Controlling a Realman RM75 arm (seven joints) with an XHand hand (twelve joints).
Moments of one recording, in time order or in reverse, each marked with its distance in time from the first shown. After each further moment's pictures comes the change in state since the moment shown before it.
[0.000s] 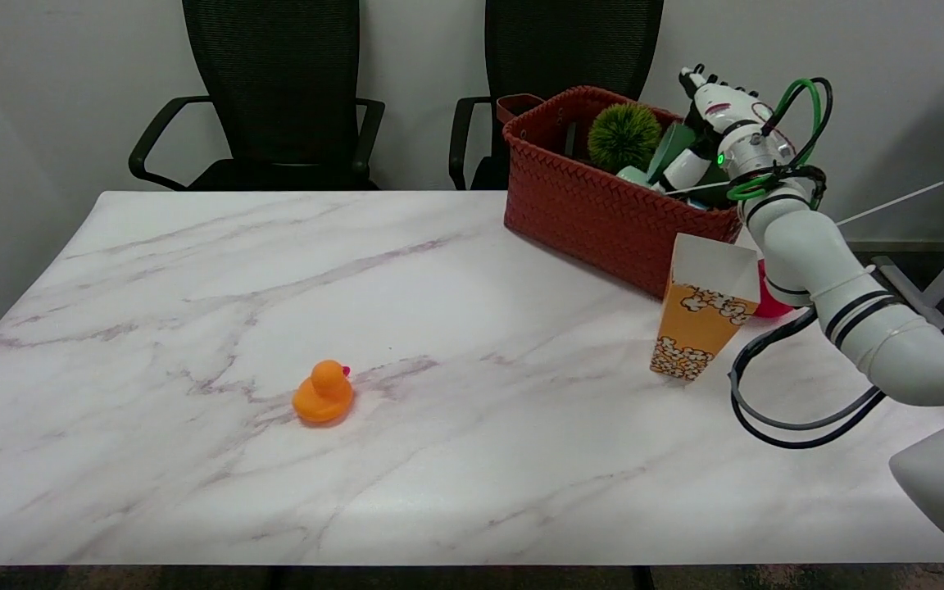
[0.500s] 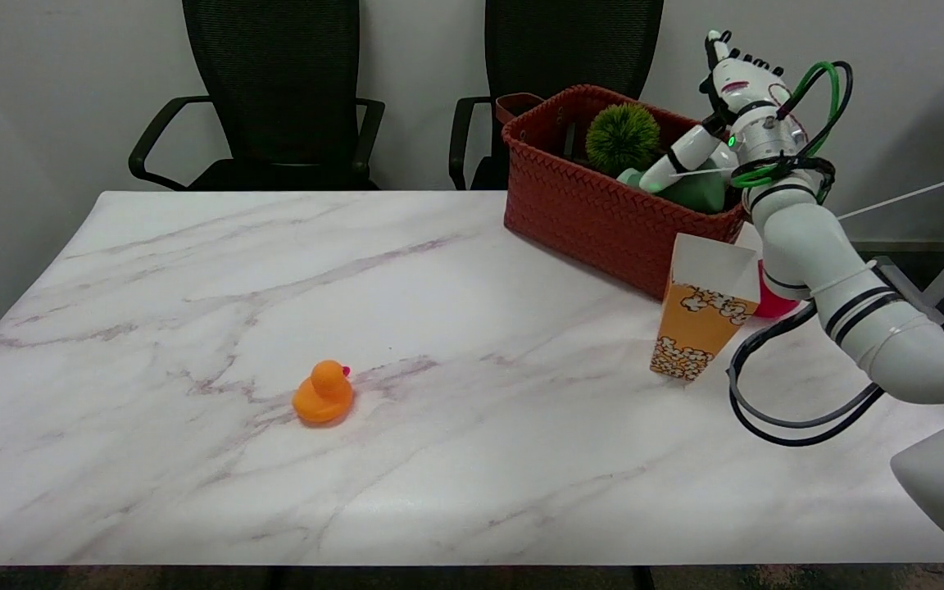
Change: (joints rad) arm -0.001 0.003 0.001 0.056 0.005 0.099 0.002
